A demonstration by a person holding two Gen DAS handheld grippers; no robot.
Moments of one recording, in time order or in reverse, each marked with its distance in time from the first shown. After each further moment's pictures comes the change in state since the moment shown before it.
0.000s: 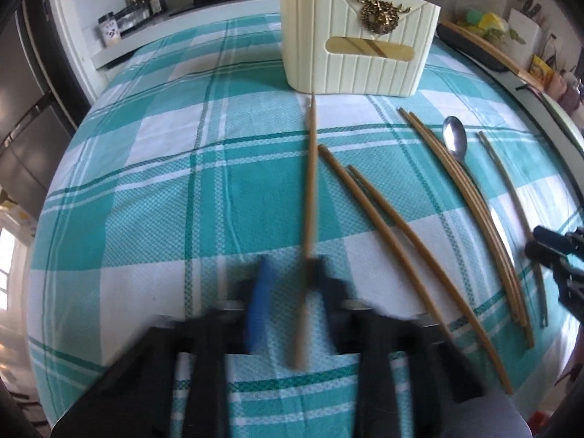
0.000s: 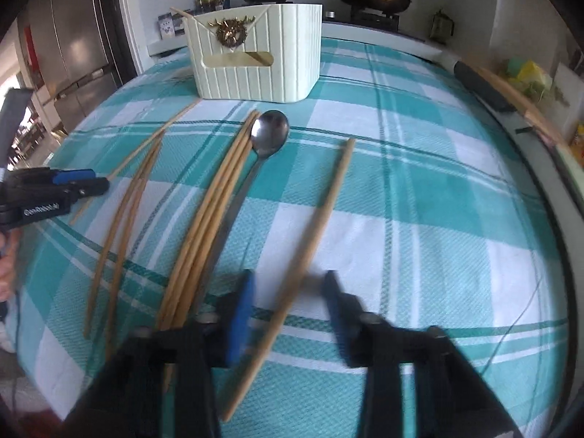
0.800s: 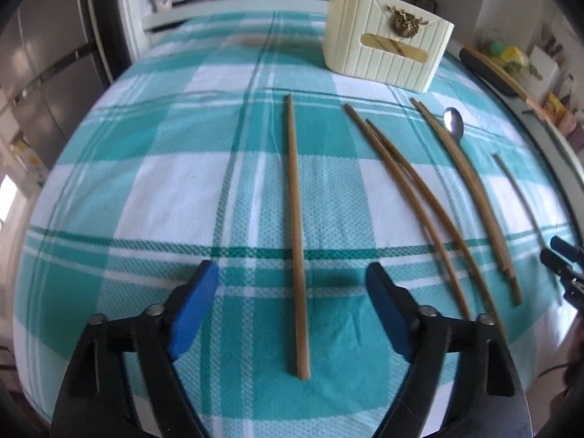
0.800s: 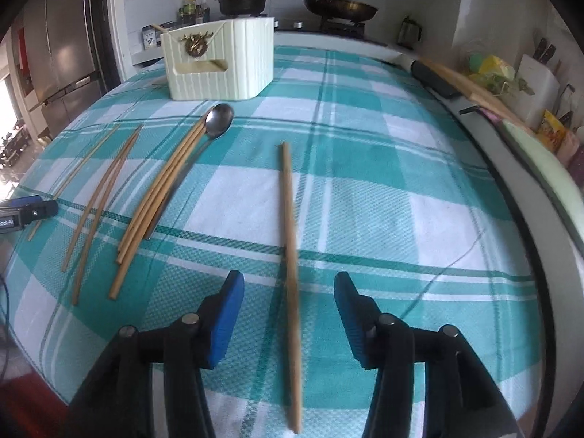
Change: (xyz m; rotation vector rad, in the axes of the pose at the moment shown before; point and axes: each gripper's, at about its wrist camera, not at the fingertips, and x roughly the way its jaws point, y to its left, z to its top) left arm -0.032 0.013 -0.061 -0.150 -0.021 0.032; right arm -0.037 -0.046 -0.047 0.030 -0.040 -0.047
